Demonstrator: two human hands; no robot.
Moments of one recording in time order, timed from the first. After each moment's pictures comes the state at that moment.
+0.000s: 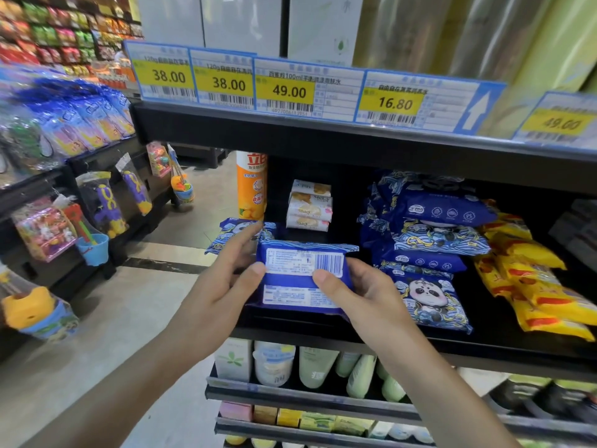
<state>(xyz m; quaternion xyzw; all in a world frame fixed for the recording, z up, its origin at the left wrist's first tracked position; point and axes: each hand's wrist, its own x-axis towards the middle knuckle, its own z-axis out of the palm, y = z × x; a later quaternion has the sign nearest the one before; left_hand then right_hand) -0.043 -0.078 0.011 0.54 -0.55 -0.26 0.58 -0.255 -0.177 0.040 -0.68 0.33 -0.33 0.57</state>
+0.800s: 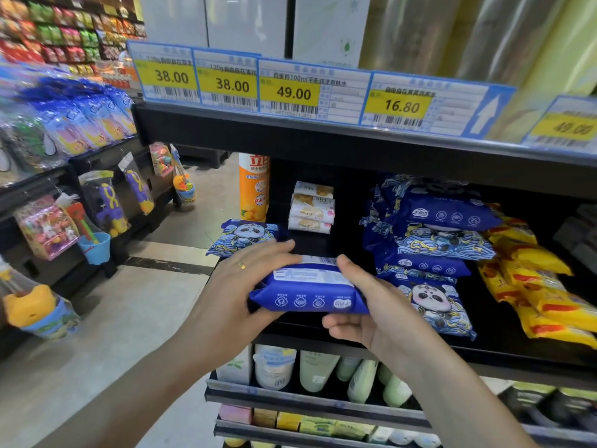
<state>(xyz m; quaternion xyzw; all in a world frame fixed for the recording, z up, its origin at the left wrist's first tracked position) -0.051 -0.084 0.018 0.59 -0.68 0.00 0.43 -0.253 -0.182 0.053 -0.48 0.42 -0.27 0.72</state>
